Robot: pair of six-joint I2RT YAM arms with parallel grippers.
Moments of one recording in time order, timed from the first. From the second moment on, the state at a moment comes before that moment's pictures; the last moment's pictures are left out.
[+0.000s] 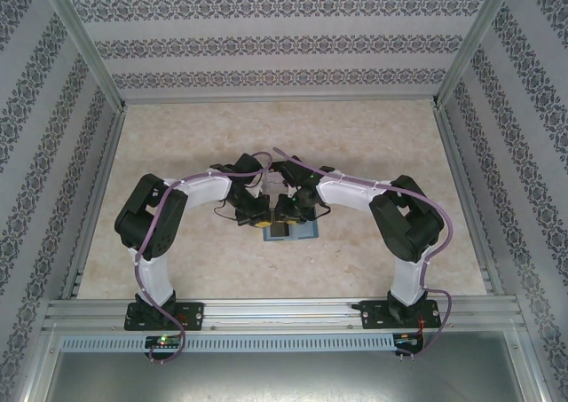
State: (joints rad) left arm -0.50 1.88 1.13 -0.62 0.54 -0.66; right arm 0.69 1.88 1.19 -0.58 -0.32 0.73
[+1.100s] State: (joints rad) left arm -0.50 1.91 1.20 -0.72 0.50 -0.61; right arm 0.69 1.89 1.19 -0.59 -0.31 0.70
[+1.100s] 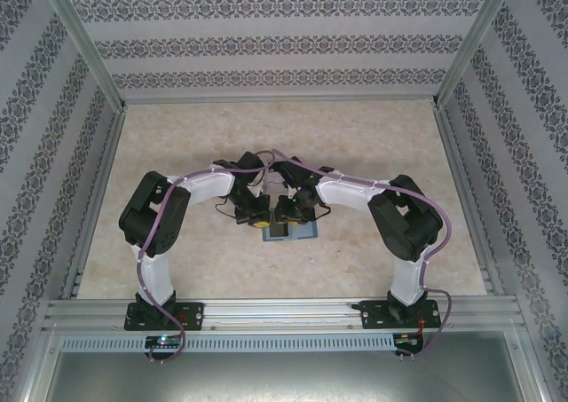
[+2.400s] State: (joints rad) left arm -0.50 1.92 1.21 -0.74 0.50 -0.61; right arm 0.55 1.80 0.84 -0.06 -0.66 0.82
